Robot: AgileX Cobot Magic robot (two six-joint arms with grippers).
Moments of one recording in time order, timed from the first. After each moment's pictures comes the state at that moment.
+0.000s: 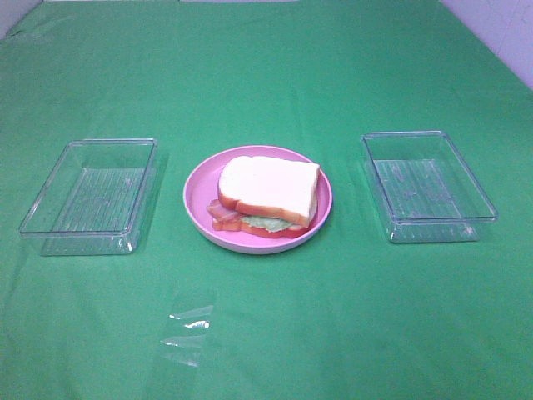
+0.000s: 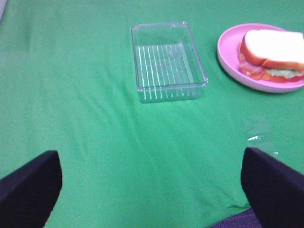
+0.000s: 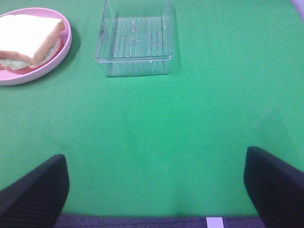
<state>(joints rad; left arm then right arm) 0.02 0.00 -0.53 -0.15 1.10 0.07 -0.06 0.00 -0.45 0.06 1.11 -0.06</state>
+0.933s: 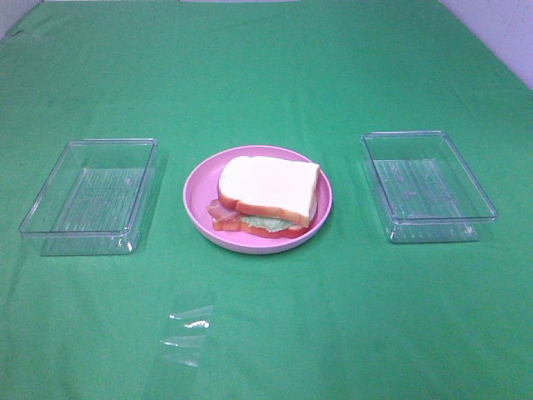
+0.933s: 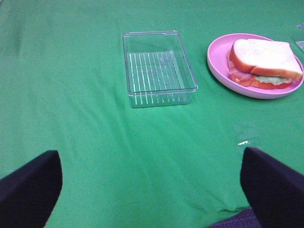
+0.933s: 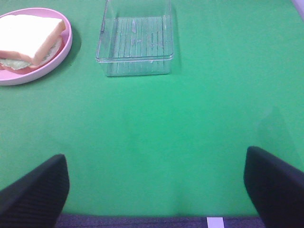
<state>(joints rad) 0.02 0.00 -0.51 -0.17 1.08 0.07 -0.06 0.00 -0.45 0.06 1.11 -0.06</state>
